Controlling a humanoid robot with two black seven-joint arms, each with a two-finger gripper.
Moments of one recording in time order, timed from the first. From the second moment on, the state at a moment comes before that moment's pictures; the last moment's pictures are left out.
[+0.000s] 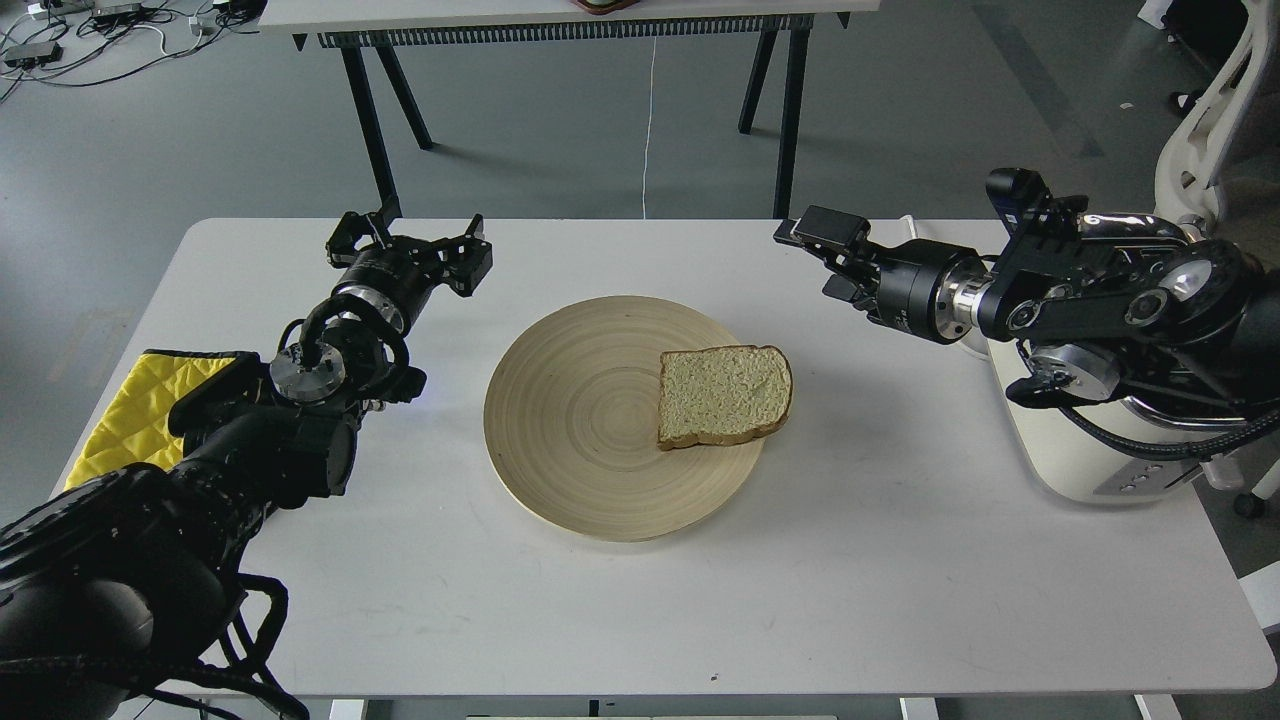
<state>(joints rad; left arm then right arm) -0.88 -0.01 -0.64 -0.16 -1.03 -0.49 0.15 1.54 -0.39 -0.87 1.17 0.09 -0.06 0.49</state>
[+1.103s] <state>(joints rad) -0.88 -0.01 -0.64 -0.16 -1.03 -0.49 0.15 1.24 -0.28 -0.68 1.09 0.11 -0.20 0.49</state>
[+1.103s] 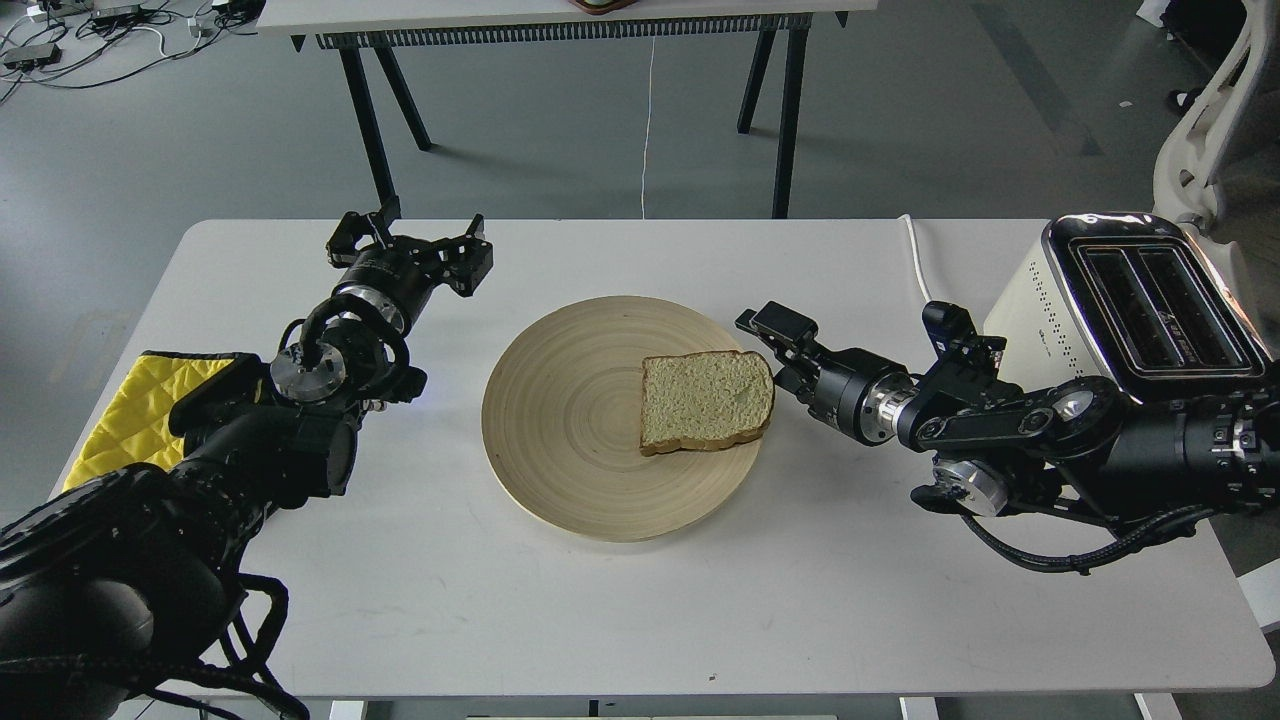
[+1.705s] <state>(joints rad) -0.88 -0.01 -0.64 -0.16 -1.03 -0.49 0.15 1.24 -0.32 -0.70 1.13 0.11 -0.19 0.49</state>
